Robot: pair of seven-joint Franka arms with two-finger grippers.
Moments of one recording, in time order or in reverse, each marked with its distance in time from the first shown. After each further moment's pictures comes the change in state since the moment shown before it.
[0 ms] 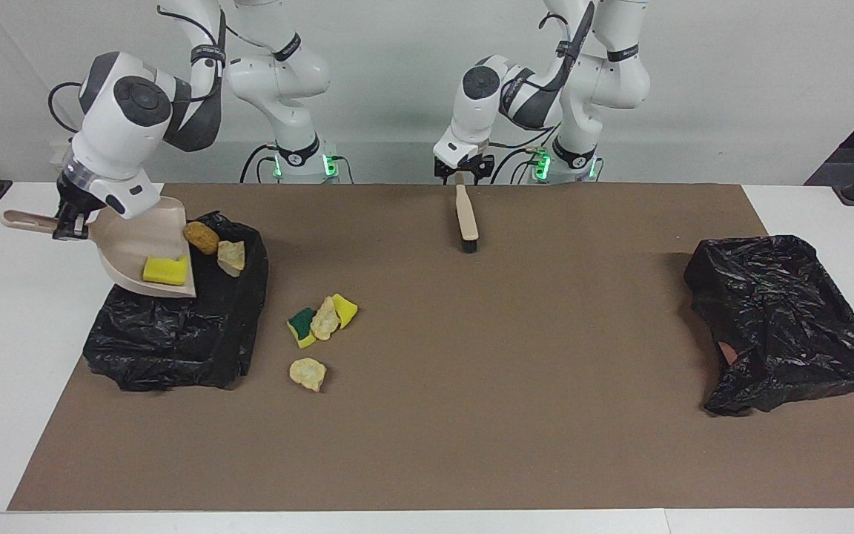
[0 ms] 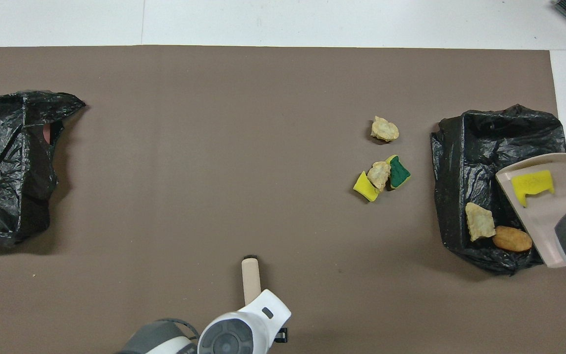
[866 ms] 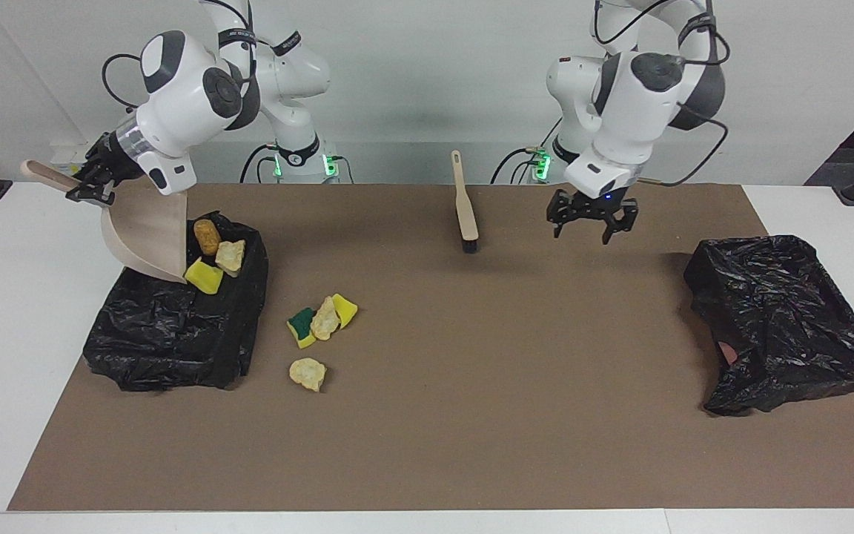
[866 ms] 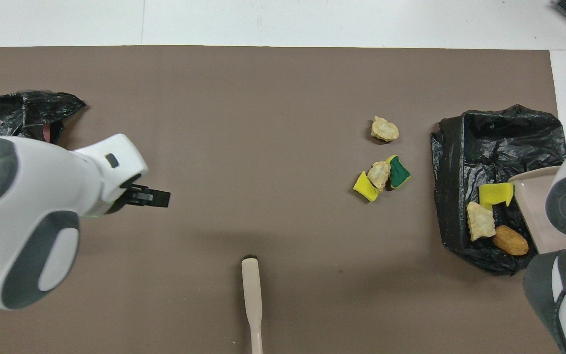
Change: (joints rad) left arm 0.239 0.098 0.393 0.502 0.371 -0.244 0.593; right arm 0.000 -0.167 0.144 -0.166 -0.206 -0.152 0.260
